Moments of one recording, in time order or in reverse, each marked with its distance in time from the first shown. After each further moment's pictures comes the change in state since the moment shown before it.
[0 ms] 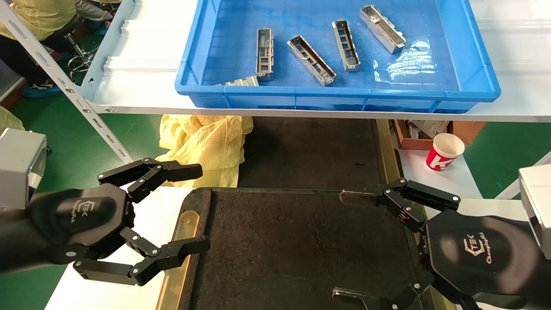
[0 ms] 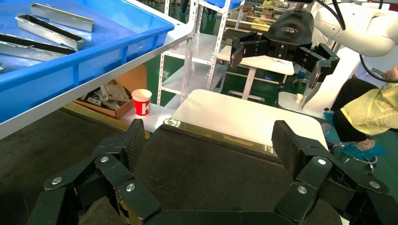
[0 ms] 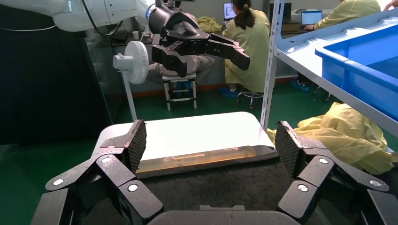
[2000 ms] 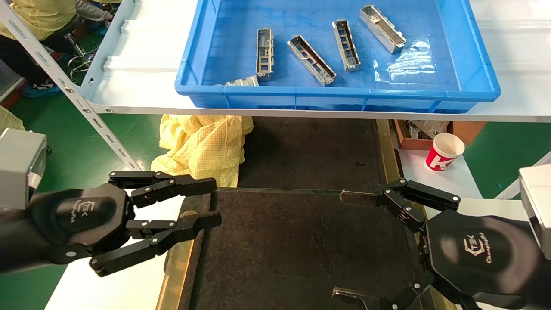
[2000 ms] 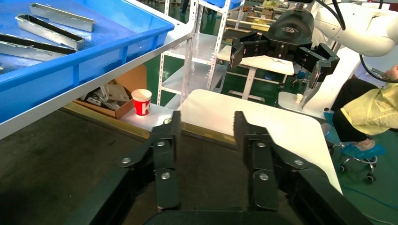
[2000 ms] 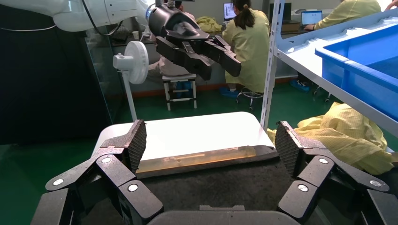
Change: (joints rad) left arm 0.000 0.000 0.000 0.000 0.000 0.000 0.000; right arm 0.000 0.000 0.000 0.000 0.000 0.000 0.000
